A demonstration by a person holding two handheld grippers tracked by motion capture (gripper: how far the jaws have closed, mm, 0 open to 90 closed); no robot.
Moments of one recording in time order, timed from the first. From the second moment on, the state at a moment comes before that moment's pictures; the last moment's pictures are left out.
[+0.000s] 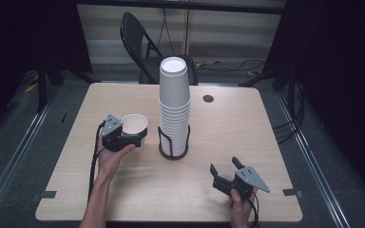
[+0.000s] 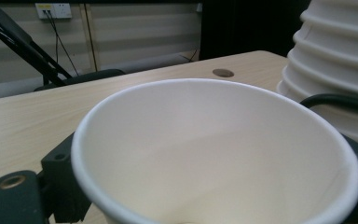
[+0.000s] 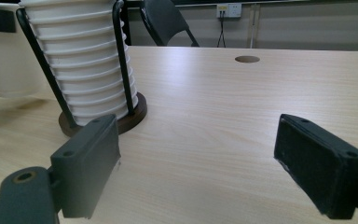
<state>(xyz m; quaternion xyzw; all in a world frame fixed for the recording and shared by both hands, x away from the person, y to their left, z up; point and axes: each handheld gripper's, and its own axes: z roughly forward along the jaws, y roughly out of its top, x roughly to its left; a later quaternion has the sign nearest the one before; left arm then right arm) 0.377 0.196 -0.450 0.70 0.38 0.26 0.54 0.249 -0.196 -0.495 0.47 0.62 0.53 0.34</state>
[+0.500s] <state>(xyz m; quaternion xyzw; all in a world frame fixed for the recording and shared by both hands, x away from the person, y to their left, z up) 0.384 0.195 -0.469 0.70 0.39 0.24 0.54 0.249 -0.195 -0.495 0.46 0.63 0.53 0.33</state>
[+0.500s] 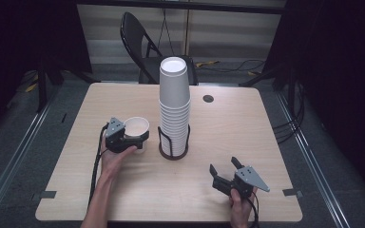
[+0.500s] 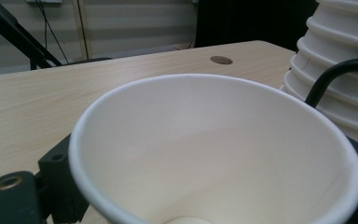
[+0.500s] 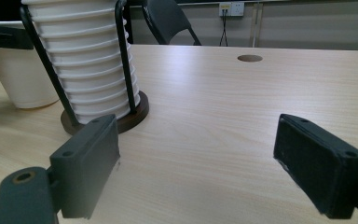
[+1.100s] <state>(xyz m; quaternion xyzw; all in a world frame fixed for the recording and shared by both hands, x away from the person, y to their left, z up) 0.384 0.197 -0.482 0.74 0.39 0.24 0.49 0.250 -0.195 -0.495 0.46 0.63 0.52 0.33</state>
